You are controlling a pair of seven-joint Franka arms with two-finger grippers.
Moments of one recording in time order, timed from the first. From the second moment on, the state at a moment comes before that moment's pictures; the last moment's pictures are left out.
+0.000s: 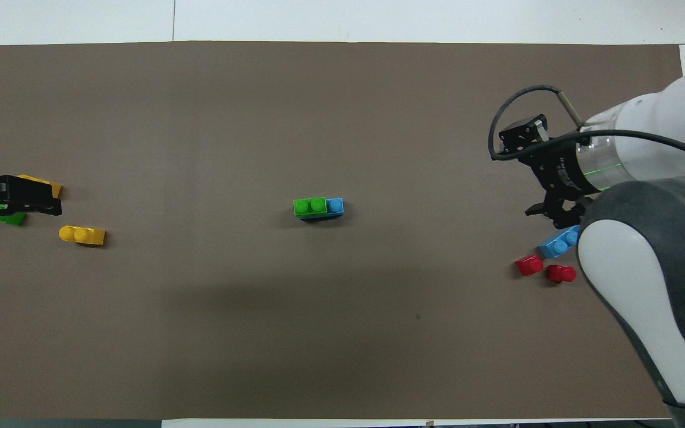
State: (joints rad) left arm -0.11 -0.15 -0.01 -1.82 -0.06 1.70 -0.43; right arm 0.15 0.10 0.08 -1.80 0.34 2.01 1.44
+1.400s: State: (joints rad) left arm -0.58 0.18 -0.02 -1.92 0.03 2.24 -2.38; right arm 0.49 0.43 0.08 -1.91 0.57 2.54 1.56
